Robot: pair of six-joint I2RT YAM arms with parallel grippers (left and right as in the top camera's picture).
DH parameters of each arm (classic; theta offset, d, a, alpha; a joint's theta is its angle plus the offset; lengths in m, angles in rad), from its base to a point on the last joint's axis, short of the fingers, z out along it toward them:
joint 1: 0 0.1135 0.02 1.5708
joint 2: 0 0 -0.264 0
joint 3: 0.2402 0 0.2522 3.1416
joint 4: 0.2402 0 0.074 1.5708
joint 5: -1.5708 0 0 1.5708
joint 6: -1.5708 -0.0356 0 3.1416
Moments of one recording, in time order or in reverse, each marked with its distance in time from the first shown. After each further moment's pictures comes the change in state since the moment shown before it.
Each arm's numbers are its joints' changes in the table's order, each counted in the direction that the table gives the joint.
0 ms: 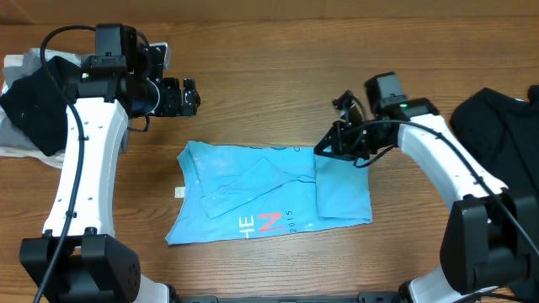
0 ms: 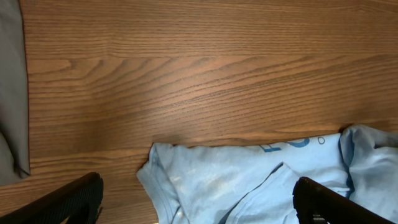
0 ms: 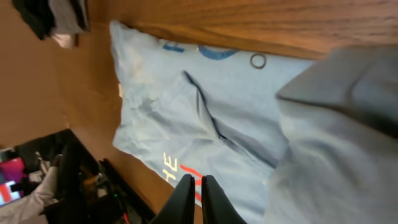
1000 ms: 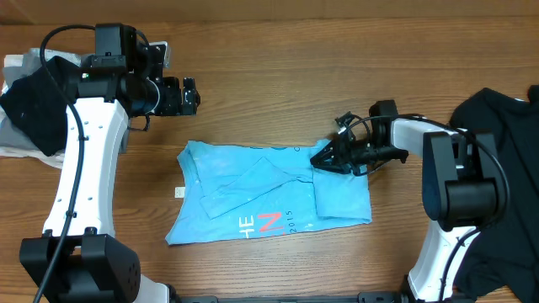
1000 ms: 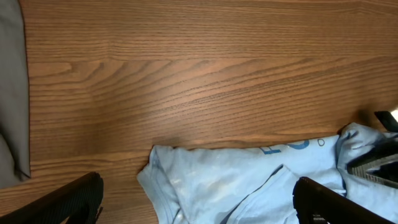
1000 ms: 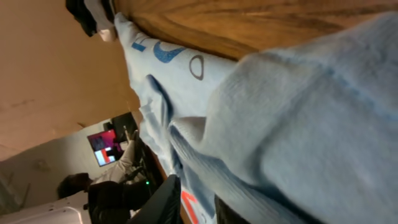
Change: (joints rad) left arm 0.000 0.000 0.000 -0.008 0.000 0.000; right arm -0.092 -0.377 -0.074 -0.197 0.345 0.129
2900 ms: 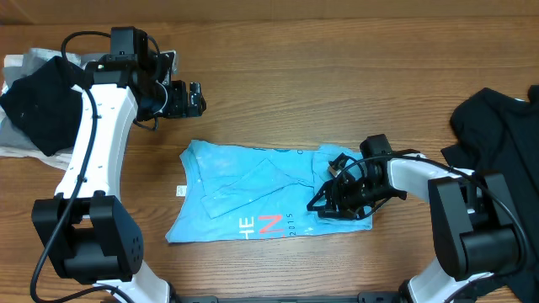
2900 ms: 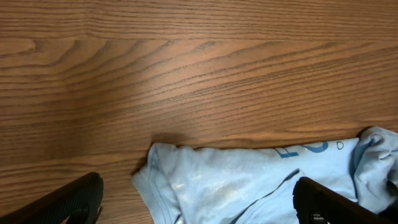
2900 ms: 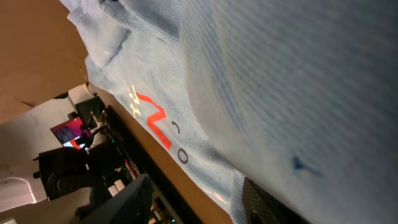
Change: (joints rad) left arm 0.000 -0.133 0.000 -0.015 -0.028 0.008; right arm 0.107 0.298 -0.361 0.009 -0.168 -0.081
